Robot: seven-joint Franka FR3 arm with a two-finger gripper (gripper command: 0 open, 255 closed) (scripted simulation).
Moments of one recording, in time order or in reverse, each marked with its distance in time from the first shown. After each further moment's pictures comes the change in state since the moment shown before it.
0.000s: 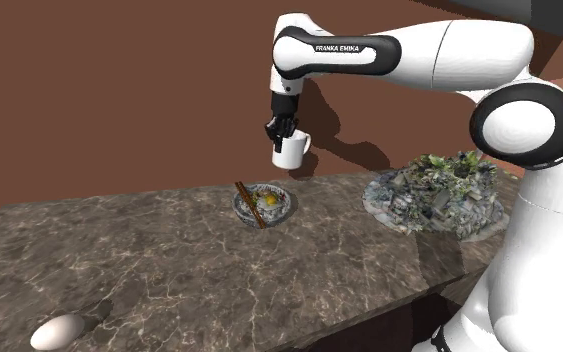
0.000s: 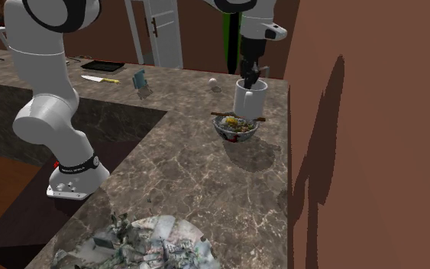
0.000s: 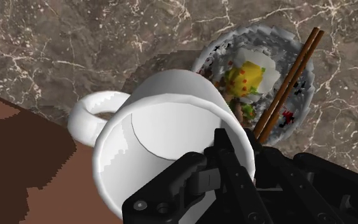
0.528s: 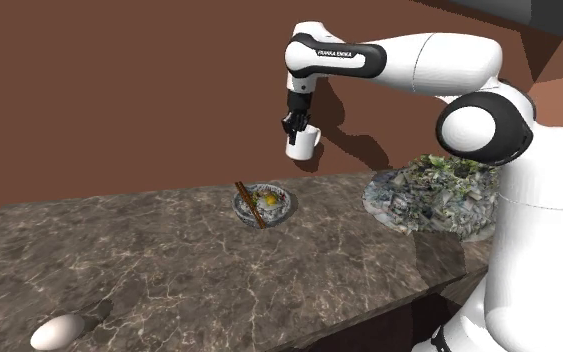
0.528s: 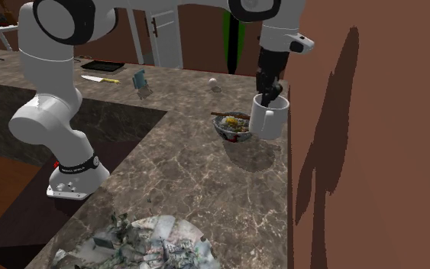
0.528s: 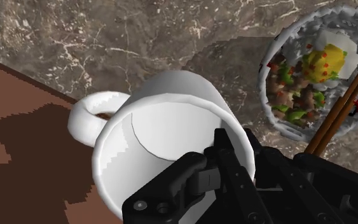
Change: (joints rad) arm -0.114 0.125 -0.052 0.159 0.016 -0.032 -0.162
